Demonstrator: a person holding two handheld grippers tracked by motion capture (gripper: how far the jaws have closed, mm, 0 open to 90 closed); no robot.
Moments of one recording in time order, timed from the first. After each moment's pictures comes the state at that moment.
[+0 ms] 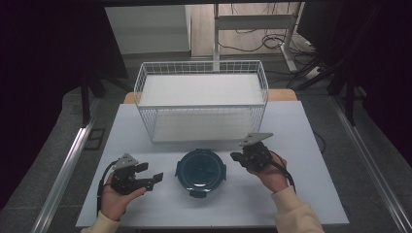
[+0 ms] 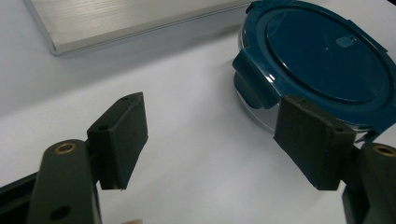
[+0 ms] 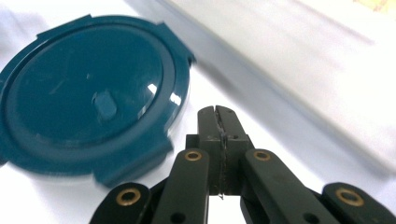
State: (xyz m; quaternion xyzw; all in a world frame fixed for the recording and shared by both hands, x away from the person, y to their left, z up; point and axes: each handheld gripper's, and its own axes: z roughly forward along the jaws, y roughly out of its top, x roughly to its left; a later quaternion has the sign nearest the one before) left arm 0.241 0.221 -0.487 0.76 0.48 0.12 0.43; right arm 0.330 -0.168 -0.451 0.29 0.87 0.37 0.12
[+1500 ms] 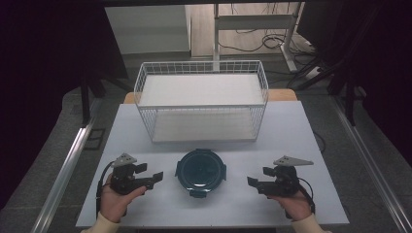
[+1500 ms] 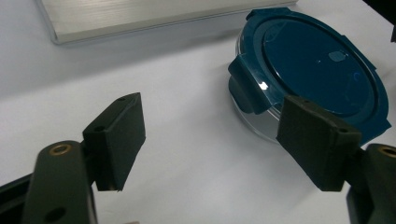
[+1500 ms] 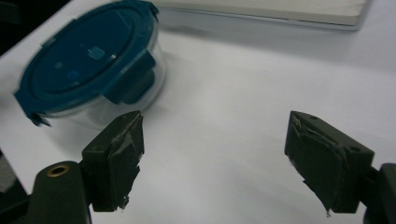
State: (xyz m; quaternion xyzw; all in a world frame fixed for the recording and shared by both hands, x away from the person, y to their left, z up) left arm 0.239 0.220 -0.479 0.73 0.52 0.10 0.43; right arm 0.274 -0.237 -0.480 0.45 0.78 0.43 0.07
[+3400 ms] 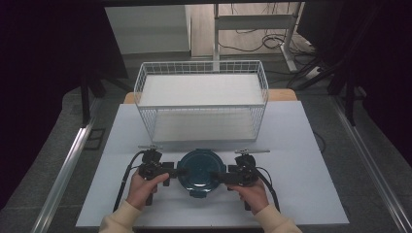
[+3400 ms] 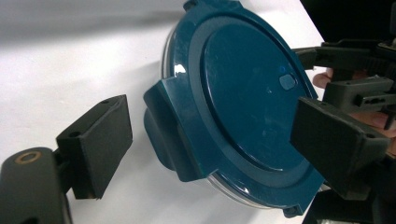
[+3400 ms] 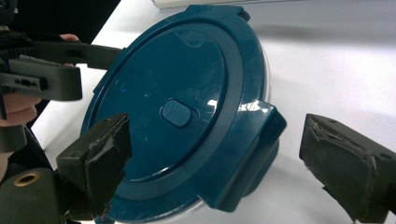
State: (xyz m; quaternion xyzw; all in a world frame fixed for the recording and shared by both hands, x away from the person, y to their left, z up) left arm 0.295 0.168 -0.499 0.73 0.51 -0.09 0.45; right arm 0.303 -0.137 -0.495 0.49 0.76 0.43 -0.04
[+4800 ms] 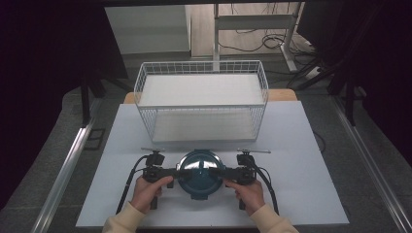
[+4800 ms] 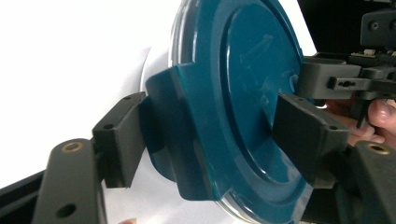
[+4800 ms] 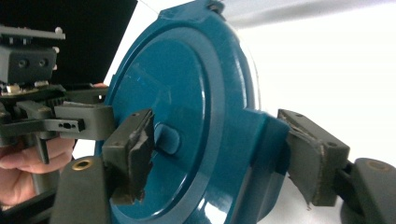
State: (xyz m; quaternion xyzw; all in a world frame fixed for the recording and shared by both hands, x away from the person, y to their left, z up) left arm 0.290 0.163 -0.510 0.68 0.56 -0.14 0.45; right arm 0.311 -0.138 -0.507 0.54 0.70 0.45 -0.12
